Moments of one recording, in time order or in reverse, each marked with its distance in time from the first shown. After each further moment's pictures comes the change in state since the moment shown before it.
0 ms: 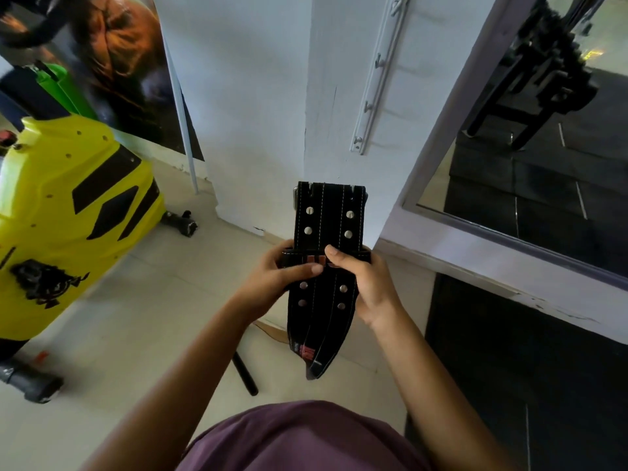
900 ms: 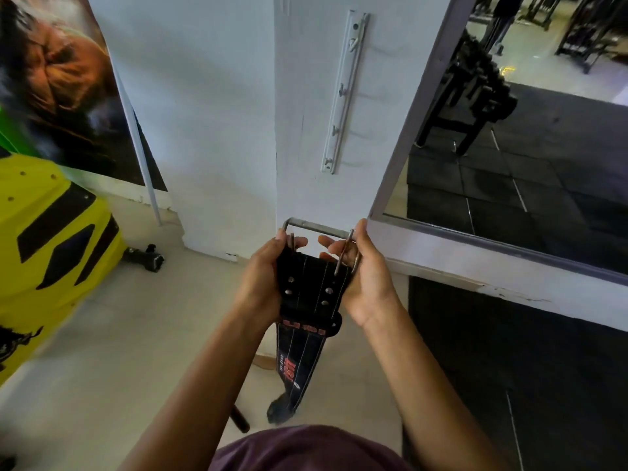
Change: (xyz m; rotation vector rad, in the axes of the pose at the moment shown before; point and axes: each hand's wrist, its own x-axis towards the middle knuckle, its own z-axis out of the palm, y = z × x) left_hand 0.010 0.047 0.022 -0.349 0.134 -0.029; right_hand -0.015 -0.039 0.031 0.296 0.092 0.026
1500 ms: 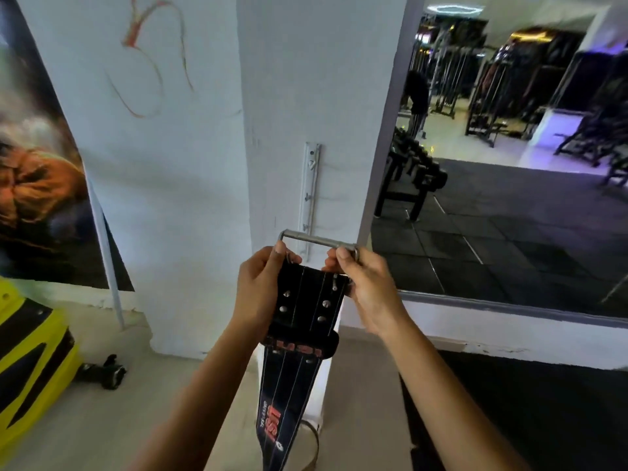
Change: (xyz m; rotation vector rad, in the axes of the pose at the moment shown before) left_hand 0.040 0.100 0.052 0.464 -0.023 0.555; right_hand 0.016 -0.099 0.038 -0.465 0.089 -0.619
